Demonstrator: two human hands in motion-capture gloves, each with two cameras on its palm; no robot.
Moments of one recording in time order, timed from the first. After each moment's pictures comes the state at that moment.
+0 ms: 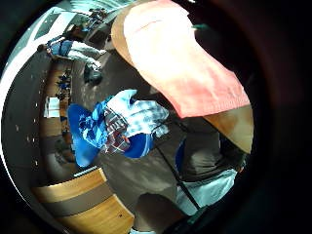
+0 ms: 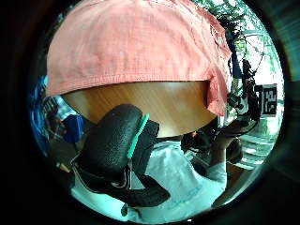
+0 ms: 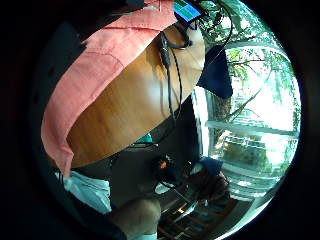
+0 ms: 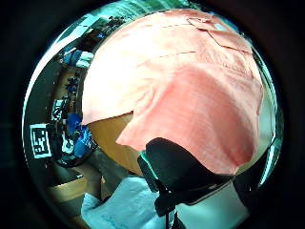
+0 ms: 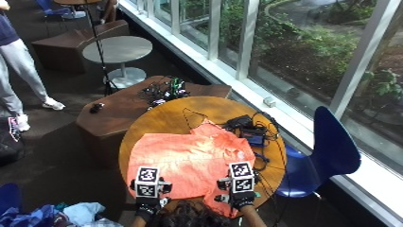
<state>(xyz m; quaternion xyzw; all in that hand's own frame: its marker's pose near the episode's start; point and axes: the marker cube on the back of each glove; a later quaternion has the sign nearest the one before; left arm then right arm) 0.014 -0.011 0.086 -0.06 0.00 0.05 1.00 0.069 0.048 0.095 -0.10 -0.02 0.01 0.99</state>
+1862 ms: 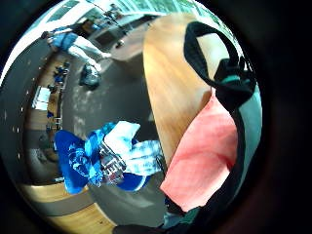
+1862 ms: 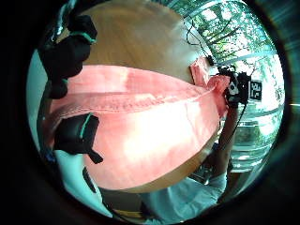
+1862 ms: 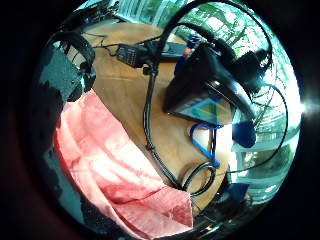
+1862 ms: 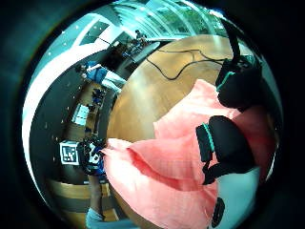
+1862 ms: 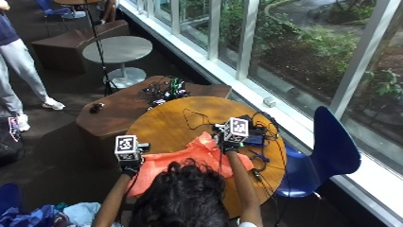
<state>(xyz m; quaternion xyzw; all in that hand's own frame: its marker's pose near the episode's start) -0.067 -0.216 0.092 0.07 0.06 0.00 1.00 0.064 -0.201 0.055 0.09 -0.10 0.06 0.99</state>
